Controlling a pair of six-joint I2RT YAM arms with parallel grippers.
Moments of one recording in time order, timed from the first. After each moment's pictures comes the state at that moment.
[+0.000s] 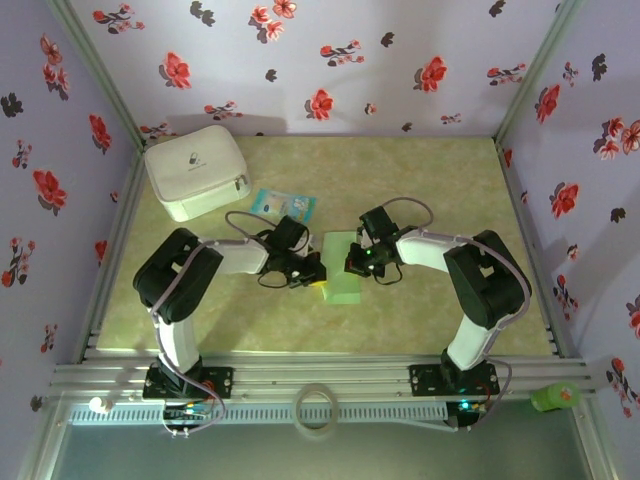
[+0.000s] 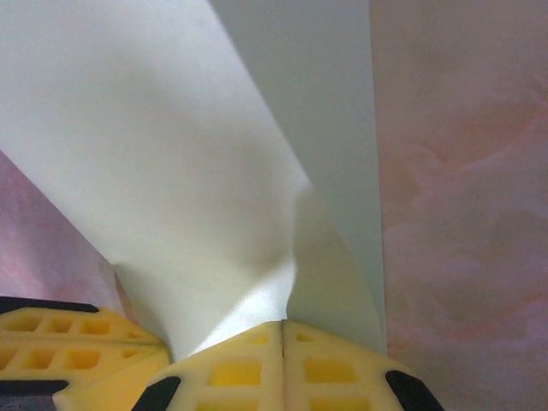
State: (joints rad) left arm -0.71 1.85 0.93 -0.12 0.54 -0.83; right arm 0.53 1.74 0.89 -0.31 -0.40 0.71
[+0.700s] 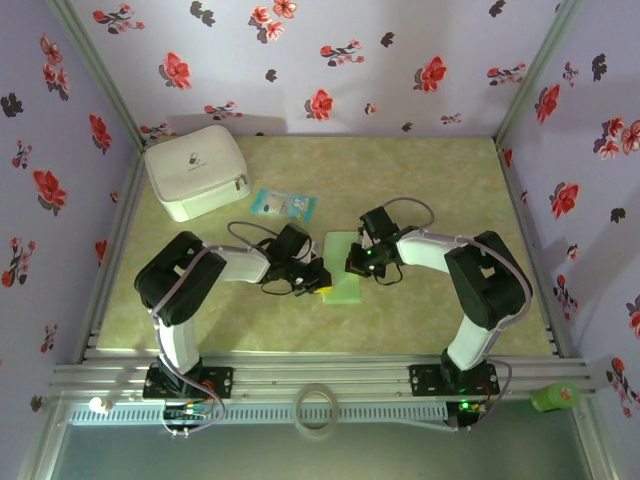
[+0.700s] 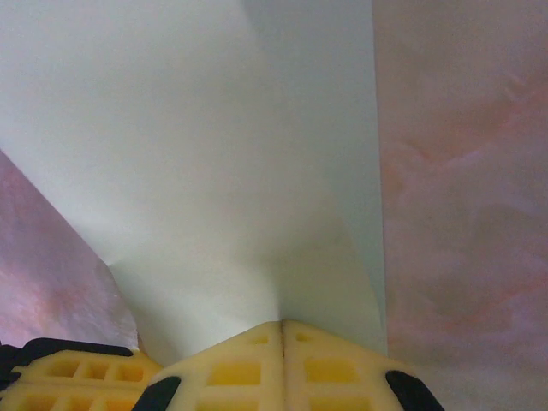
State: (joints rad) left arm -0.75 1.85 0.85 0.04 0.59 -0.96; right arm 0.53 1.73 0.88 -0.32 -0.38 0.71
